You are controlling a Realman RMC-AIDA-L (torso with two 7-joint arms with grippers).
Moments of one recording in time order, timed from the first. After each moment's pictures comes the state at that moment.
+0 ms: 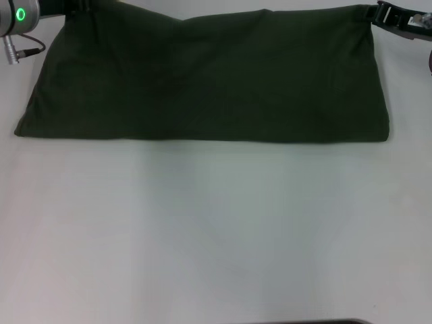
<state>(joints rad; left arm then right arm) -0.84 -2.14 0.70 0.68 2.54 0.68 -2.43 0.64 2.07 -0.57 -0.61 -2.08 -0.93 2.09</state>
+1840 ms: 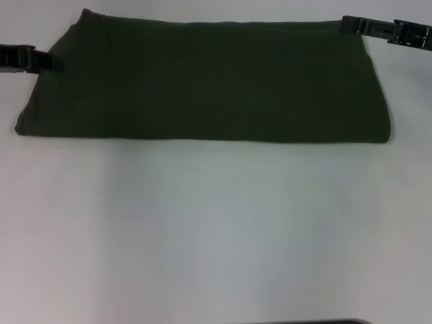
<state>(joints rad) -0.62 -2.07 0.70 1.12 2.56 1.40 -2.48 0.53 2.01 -0.58 -0.68 -1.96 -1.34 1.93</state>
